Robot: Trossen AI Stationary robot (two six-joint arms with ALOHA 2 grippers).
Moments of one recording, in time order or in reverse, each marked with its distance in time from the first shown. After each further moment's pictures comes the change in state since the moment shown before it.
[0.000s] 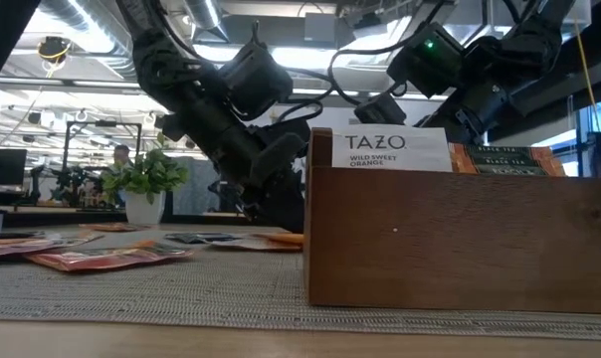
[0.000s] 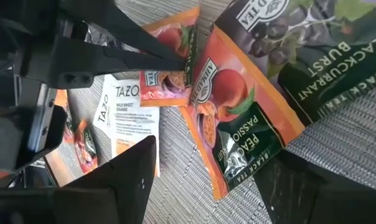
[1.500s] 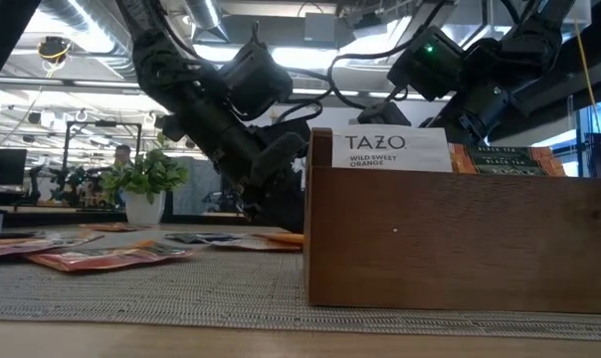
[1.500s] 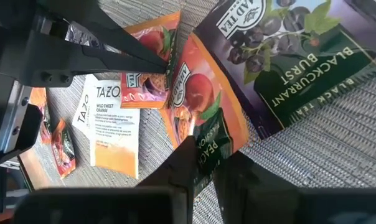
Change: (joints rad) left arm 0.002 -0.003 -0.001 0.008 0.000 -0.011; right arm 0.000 -0.002 0.001 -0.048 0.030 -0.059
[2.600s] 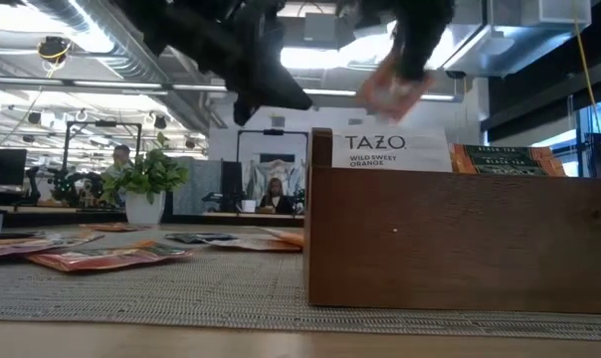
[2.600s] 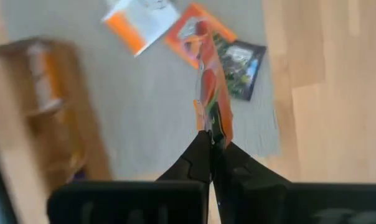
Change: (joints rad) left arm 0.042 -0.460 0.000 -0.209 0.029 -0.045; right arm 0.017 -0.003 0.976 -1.481 0.042 -1.017
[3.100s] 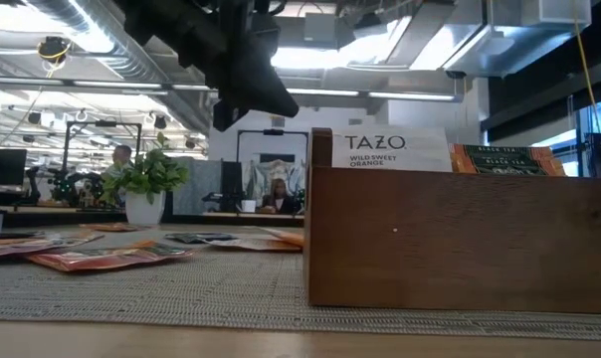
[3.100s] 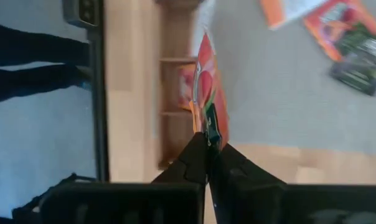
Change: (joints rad) left arm -0.109 -0.001 0.000 -0.103 -0.047 -0.158; right arm 0.393 0.045 0.170 -0.081 -0.071 0.213
